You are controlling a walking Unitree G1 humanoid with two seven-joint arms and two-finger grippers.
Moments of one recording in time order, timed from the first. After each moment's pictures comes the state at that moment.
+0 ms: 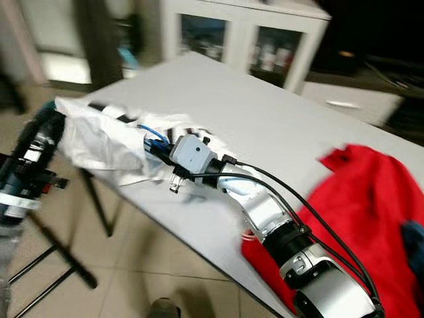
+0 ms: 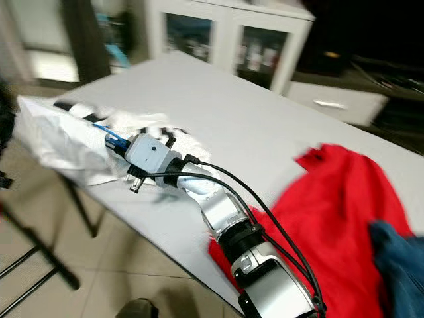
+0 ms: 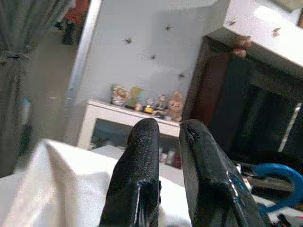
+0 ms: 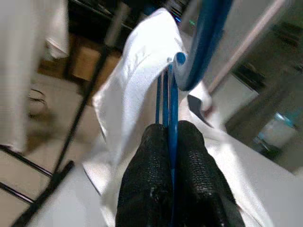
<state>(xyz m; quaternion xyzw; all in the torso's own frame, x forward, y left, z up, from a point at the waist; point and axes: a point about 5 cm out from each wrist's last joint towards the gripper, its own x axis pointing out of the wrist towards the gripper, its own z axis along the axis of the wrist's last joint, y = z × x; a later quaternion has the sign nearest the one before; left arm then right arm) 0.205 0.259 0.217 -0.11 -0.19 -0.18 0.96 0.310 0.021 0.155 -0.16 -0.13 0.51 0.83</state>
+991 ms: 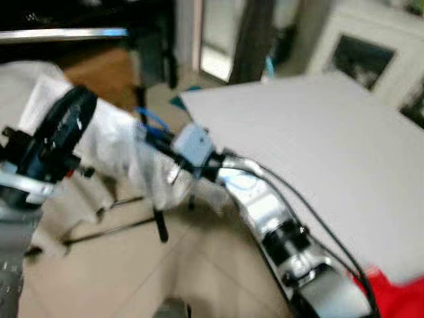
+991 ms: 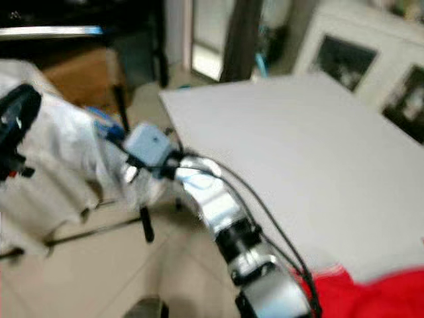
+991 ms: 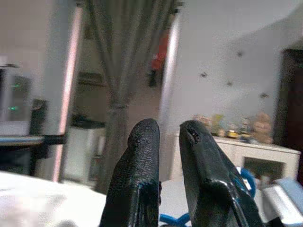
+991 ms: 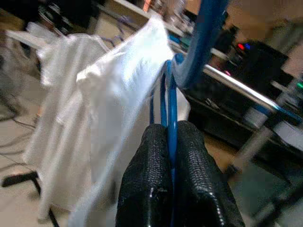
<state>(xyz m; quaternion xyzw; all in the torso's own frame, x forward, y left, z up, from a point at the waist) 0.211 0.228 0.247 -0.08 -0.22 -0.24 0.94 0.308 0.024 0.174 -0.12 -0.17 0.51 0.84</state>
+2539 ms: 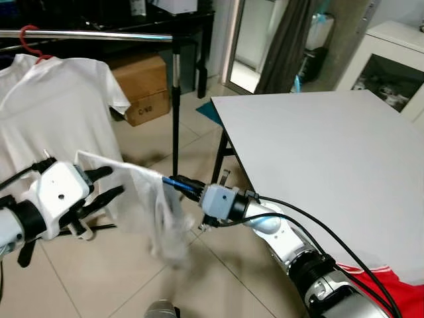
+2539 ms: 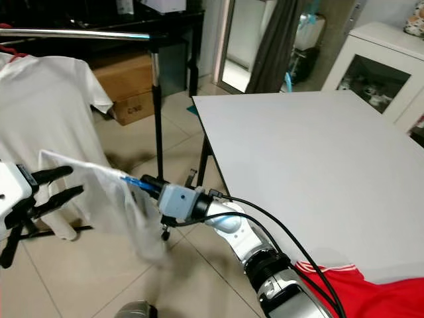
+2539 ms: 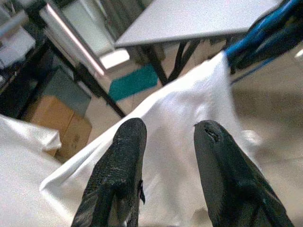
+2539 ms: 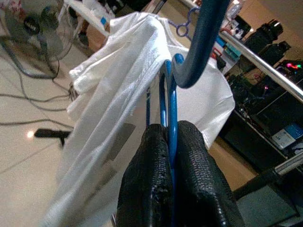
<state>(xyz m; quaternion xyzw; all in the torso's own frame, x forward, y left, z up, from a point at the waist) 0.204 0.252 0.194 0.32 0.10 -0.31 0.89 0.279 -0.028 0.092 -0.22 -0.16 0.52 0.81</state>
